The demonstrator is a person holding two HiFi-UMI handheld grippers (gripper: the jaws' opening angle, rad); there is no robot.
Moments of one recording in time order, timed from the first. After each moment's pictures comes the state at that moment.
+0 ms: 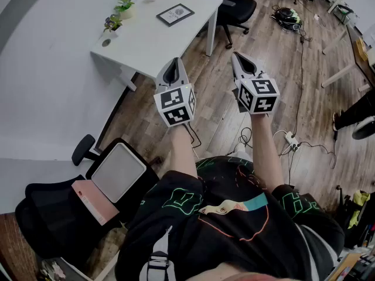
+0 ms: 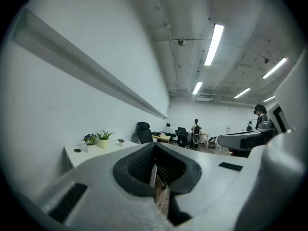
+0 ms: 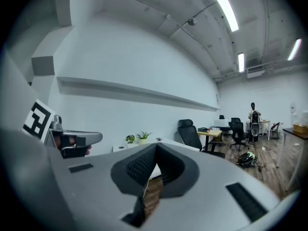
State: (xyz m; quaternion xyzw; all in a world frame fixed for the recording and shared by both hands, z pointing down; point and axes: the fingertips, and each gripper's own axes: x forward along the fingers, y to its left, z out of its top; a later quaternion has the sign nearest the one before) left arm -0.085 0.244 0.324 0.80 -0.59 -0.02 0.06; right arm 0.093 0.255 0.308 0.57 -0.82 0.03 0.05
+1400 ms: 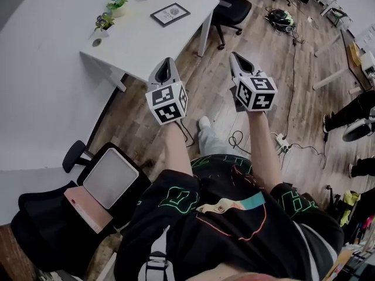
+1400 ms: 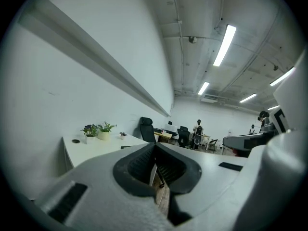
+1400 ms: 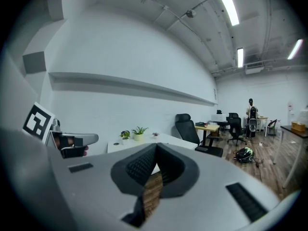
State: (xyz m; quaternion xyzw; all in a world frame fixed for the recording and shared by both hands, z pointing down) left arm -0.112 0.192 0.352 0.80 -0.59 -0.03 0.11; right arm 0.089 0.207 0.325 0.58 -0.81 0.05 0.07
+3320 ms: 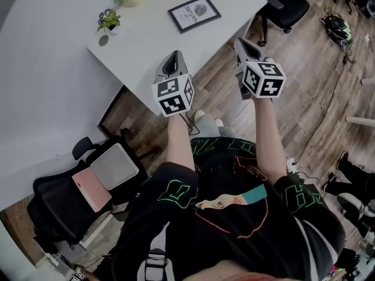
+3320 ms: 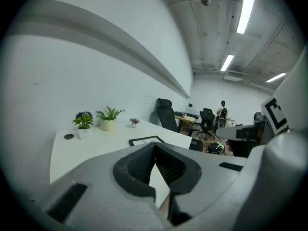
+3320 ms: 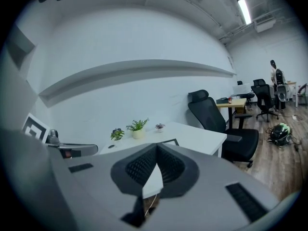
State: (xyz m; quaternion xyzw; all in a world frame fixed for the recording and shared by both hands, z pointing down) left arm -0.082 -0.069 0.437 0.71 -0.67 0.08 0.17; right arm 0.105 -0.122 0.420 0.46 -0.87 0.18 0.07
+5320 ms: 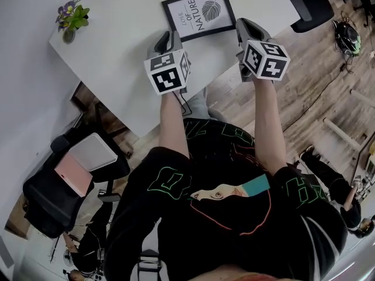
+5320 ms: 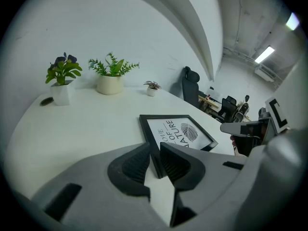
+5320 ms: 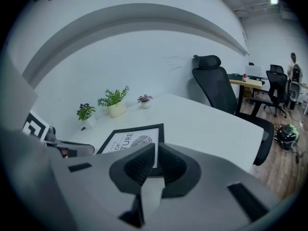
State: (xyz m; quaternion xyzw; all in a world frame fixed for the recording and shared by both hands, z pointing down) left arm -0.151 -0.250 0.595 0.62 -0.69 0.13 0.35; right arm 0.033 -0.344 0.561 0.41 -0.85 0.25 0.23
